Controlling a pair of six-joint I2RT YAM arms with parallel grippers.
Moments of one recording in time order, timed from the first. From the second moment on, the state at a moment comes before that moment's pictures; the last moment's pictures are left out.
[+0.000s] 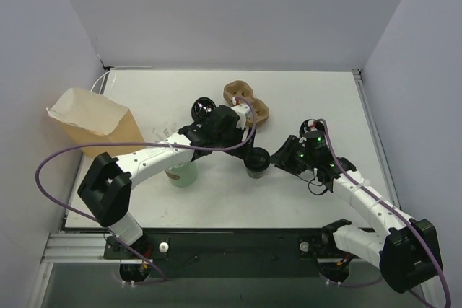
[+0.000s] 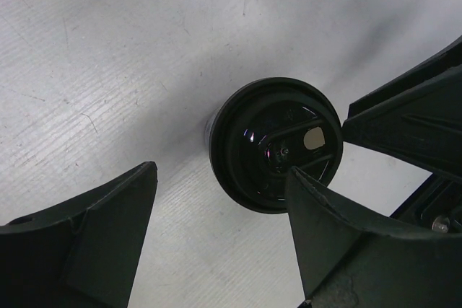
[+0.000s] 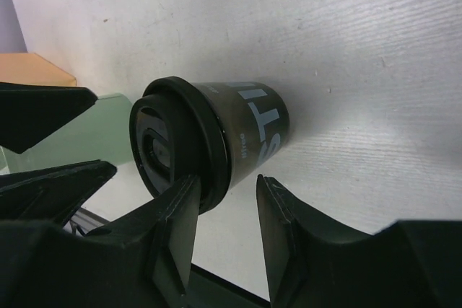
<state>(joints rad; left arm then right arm) -0.82 1.63 1.22 -0.31 0.08 -0.35 0.38 1.05 0.57 -0.28 -0.21 0.85</state>
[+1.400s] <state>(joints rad) -0.79 1.71 1.12 -0.04 0.22 -0.31 0.37 1.08 0.48 -0.02 -0.15 0.86</state>
